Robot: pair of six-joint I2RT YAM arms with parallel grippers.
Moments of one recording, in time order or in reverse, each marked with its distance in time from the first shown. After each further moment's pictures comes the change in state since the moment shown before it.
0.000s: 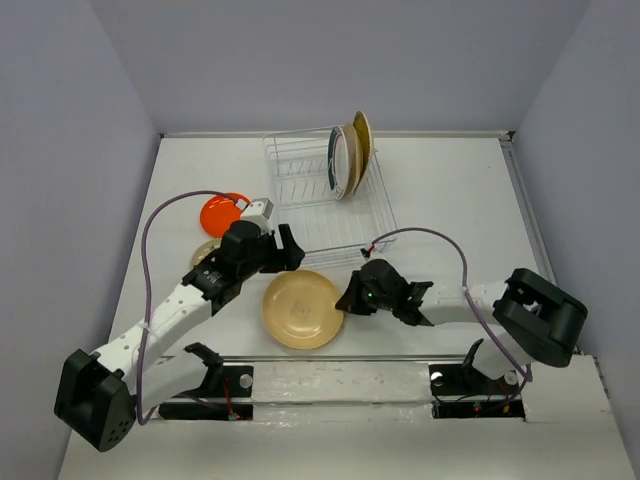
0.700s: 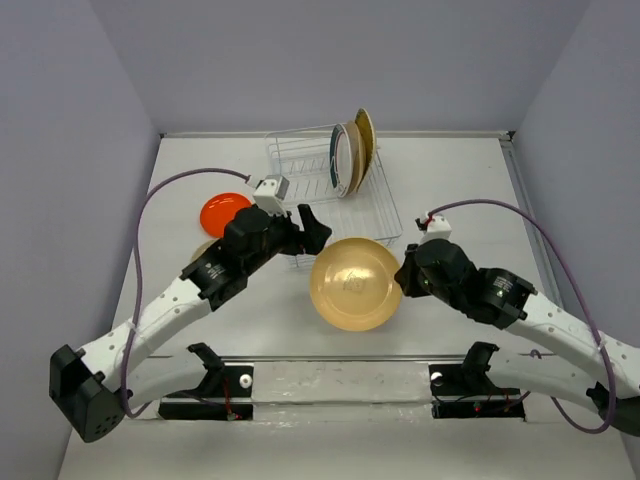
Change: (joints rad) left arm -0.168 0.040 0.180 0.064 -0.074 -0.013; right arm 0.000 -0.654 0.327 -0.973 0.352 -0.284
